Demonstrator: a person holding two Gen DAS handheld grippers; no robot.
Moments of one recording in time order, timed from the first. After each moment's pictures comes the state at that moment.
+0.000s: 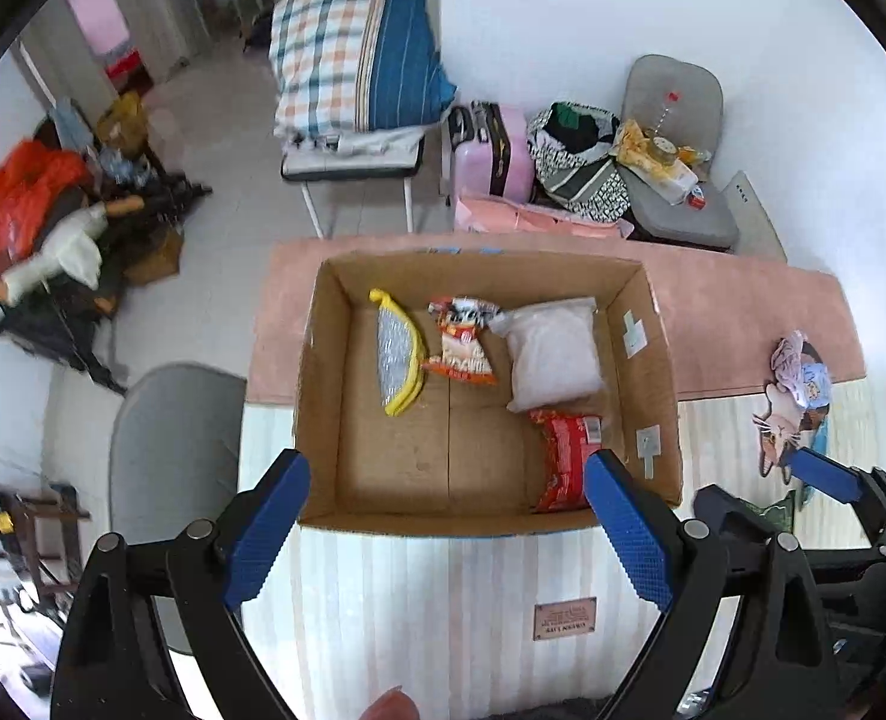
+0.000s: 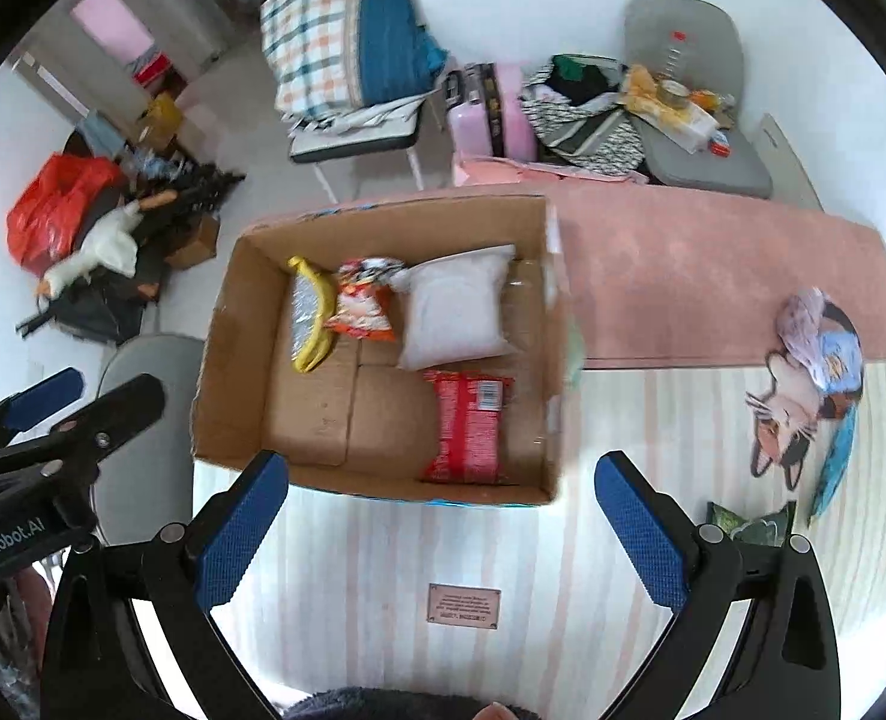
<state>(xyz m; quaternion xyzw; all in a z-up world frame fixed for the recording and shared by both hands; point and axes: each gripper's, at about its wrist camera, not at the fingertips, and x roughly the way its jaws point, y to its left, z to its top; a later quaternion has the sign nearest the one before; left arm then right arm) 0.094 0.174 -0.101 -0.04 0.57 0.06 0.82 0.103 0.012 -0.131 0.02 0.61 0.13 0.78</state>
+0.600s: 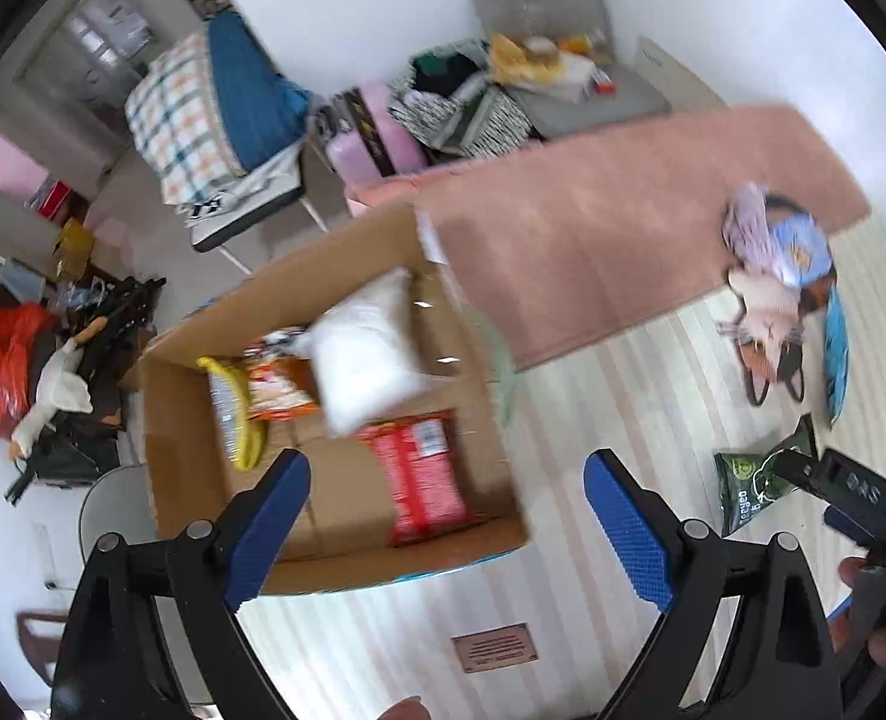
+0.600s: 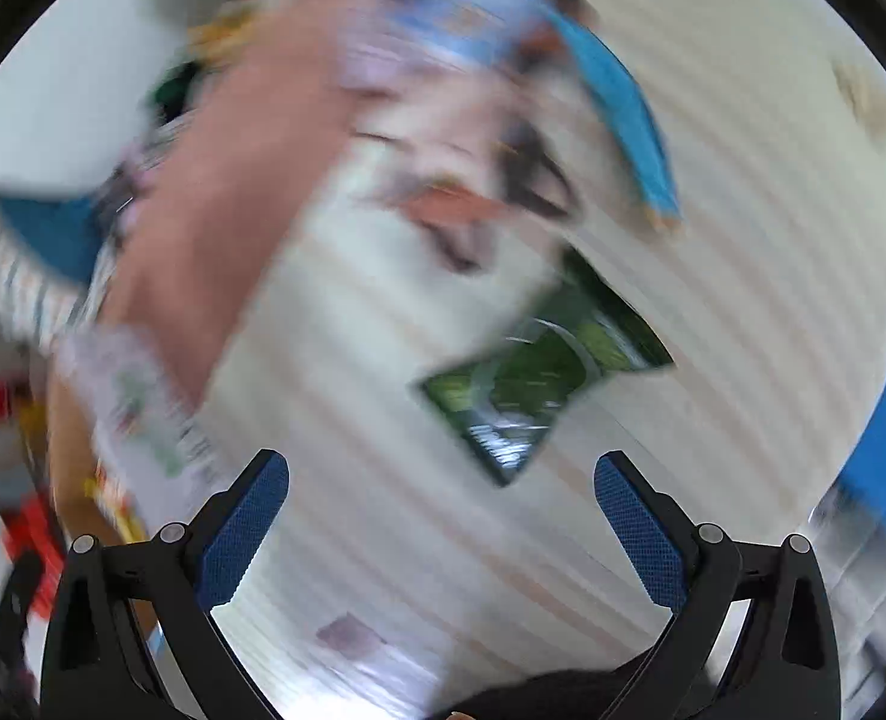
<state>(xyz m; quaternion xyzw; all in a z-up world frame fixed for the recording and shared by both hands) 0.148 -0.045 -0.188 0.13 0.61 -0.01 0.78 0.056 -0.298 -0.303 0.35 0.66 -0.18 0.64</state>
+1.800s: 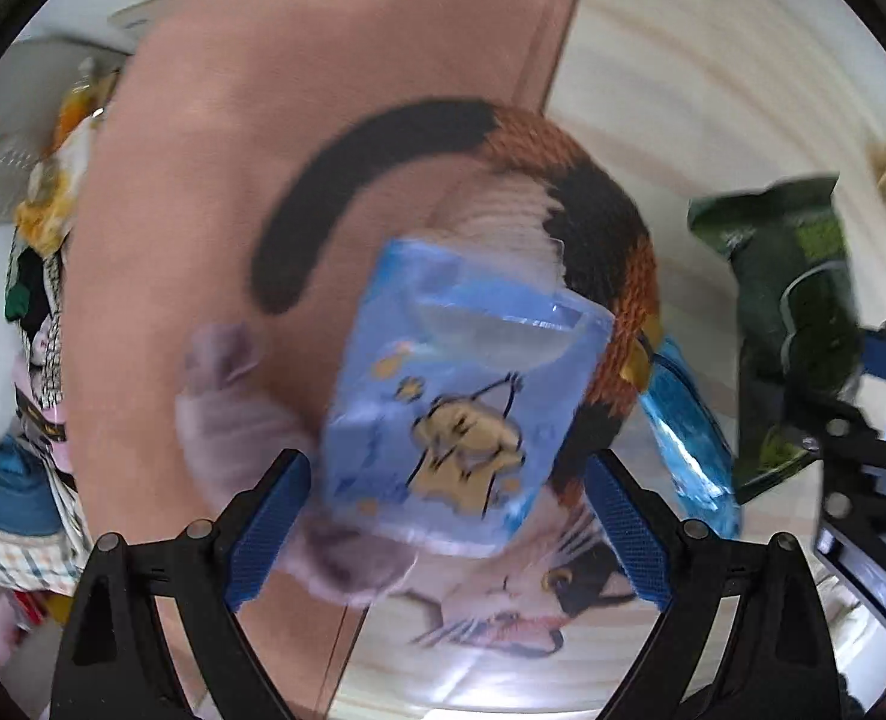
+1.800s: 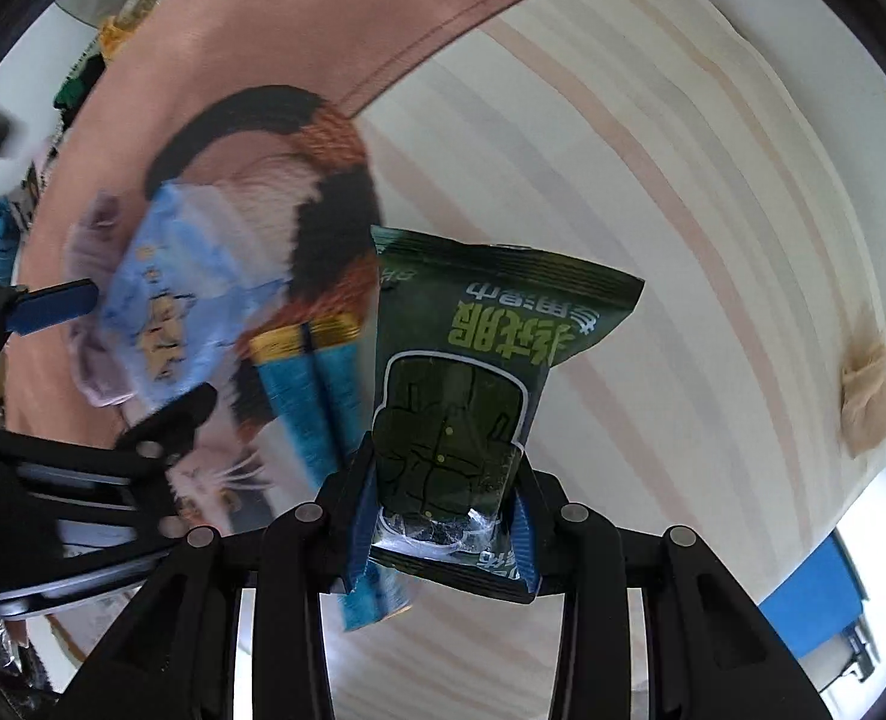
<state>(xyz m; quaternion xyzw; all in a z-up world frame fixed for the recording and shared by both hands) 0.285 -0.443 -0.374 0.40 0.66 -0.33 0.54 0.192 -0.531 -0.379 0.23 0.74 -0.15 0.61</state>
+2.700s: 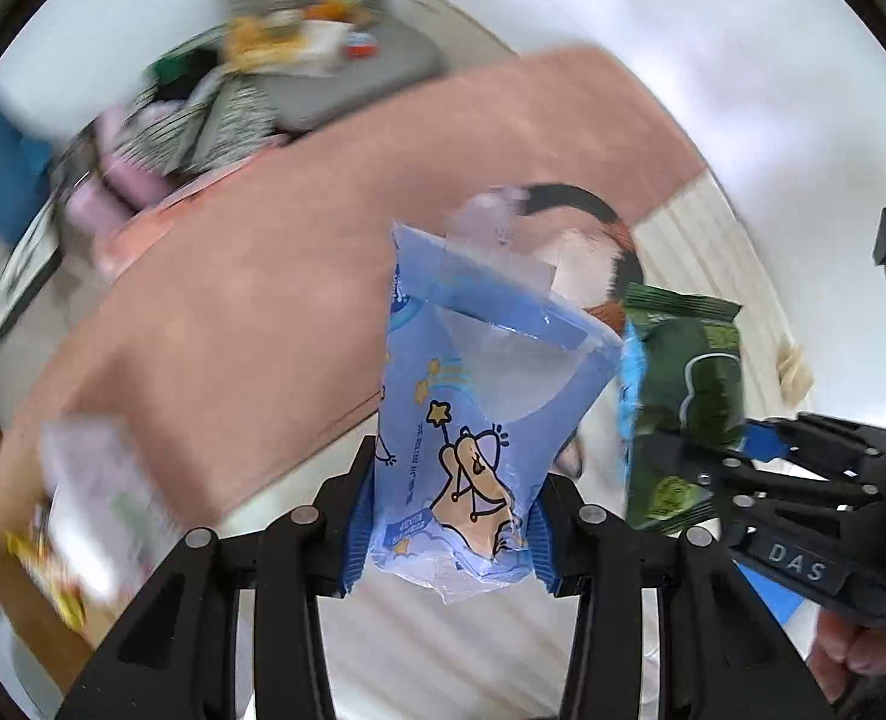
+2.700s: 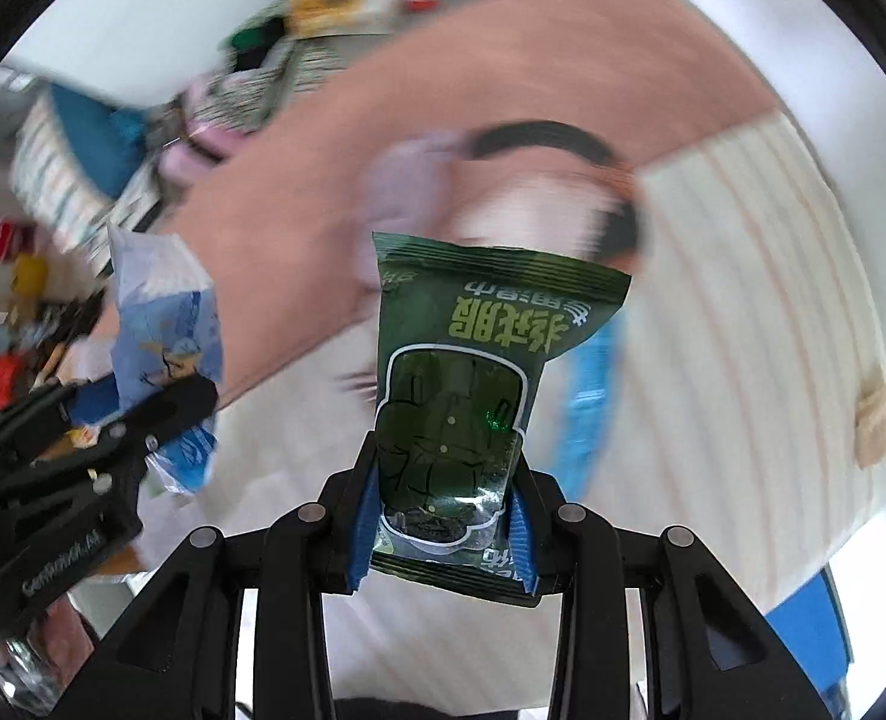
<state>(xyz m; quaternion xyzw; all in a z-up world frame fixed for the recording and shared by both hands) 0.235 -0.187 -0.194 0.07 0.66 -0.22 0.71 0.189 -0.375 -0.248 0.17 0.69 -0.02 0.70</state>
